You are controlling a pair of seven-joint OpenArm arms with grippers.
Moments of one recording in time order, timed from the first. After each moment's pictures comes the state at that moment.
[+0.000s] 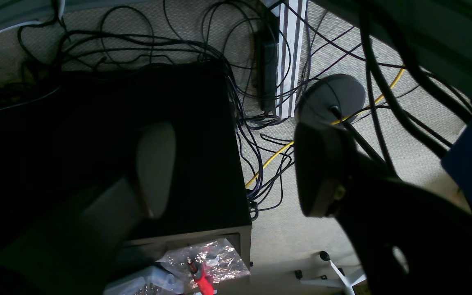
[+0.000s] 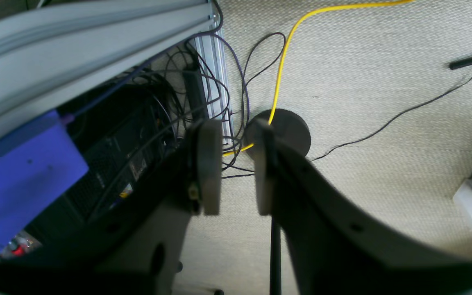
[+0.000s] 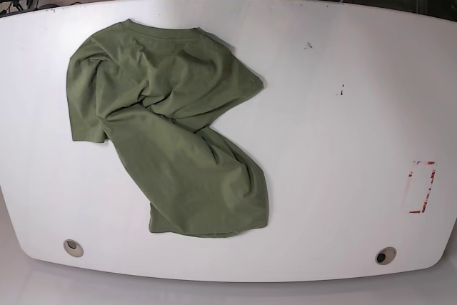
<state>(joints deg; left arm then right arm) 3.3 -5.5 -1.4 5.4 4.4 -12.5 3.8 -15.4 1.8 21.0 22.9 -11.4 19.2 -2.9</state>
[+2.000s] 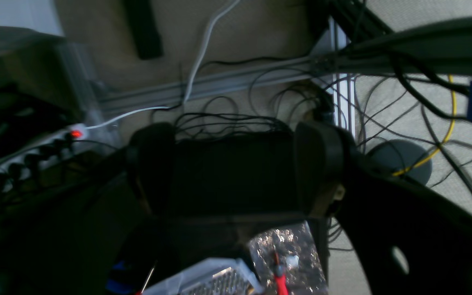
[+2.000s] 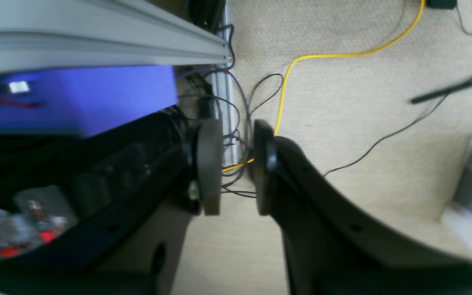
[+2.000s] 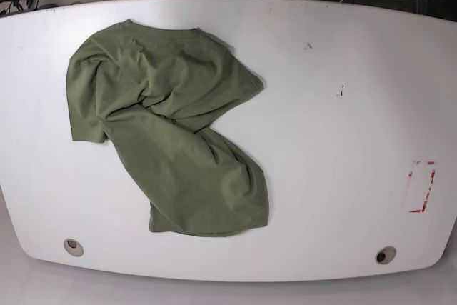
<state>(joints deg) 52.3 -10.0 -11.6 79.8 4.2 -13.2 3.6 -54.7 -9.2 15.5 78.6 -4.5 19.5 -3.7</state>
